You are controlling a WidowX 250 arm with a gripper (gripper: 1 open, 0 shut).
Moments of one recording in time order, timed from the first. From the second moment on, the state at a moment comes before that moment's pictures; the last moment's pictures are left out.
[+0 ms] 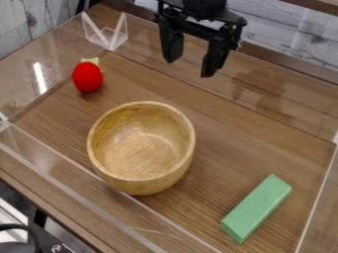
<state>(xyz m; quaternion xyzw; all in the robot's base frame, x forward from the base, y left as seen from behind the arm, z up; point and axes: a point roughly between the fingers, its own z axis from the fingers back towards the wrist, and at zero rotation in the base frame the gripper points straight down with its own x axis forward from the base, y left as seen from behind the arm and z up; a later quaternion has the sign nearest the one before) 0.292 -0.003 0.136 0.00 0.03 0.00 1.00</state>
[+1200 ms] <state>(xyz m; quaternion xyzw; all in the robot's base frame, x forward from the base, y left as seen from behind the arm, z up) 0.274 0.166 0.059 -0.02 -0.03 0.09 0.99</state>
